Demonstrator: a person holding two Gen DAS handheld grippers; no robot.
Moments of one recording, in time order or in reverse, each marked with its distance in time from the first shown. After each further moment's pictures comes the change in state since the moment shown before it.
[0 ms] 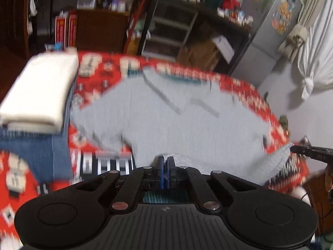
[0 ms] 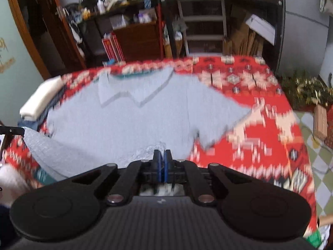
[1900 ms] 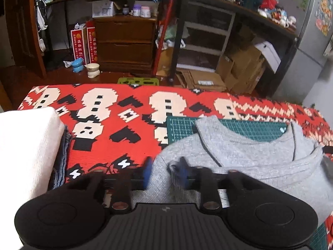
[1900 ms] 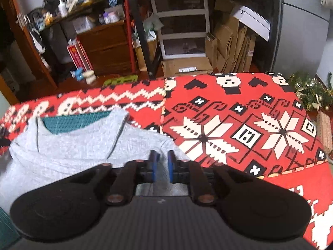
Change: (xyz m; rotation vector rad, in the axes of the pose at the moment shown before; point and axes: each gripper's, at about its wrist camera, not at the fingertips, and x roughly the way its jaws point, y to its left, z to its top) left arm 0.197 0.060 0.131 0.016 -0.041 0.222; right arm 0.228 -0.072 0.121 0.097 0.024 -0.123
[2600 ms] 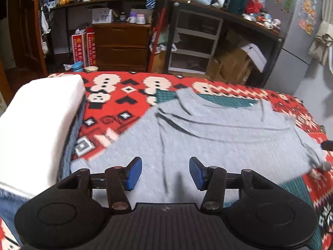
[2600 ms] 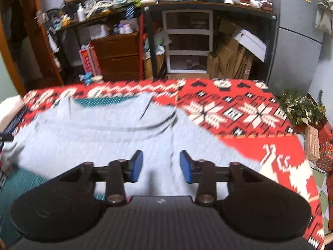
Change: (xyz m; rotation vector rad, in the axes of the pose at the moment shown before) left arm -0.090 -0.019 -0.084 0.032 -0.040 -0.039; right arm -0.113 0.047 -0.092 -0.113 -0.079 -0.011
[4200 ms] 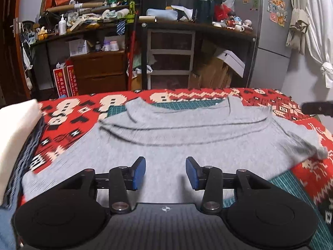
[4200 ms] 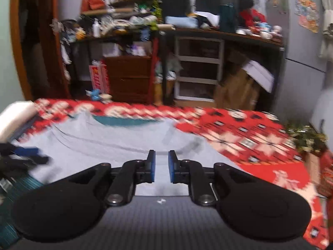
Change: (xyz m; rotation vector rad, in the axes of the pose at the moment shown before) left arm 0.031 -0.088 -0.028 0.136 -0.161 -0.002; right arm -0.011 0.059 0.020 -0.091 -0.163 0.040
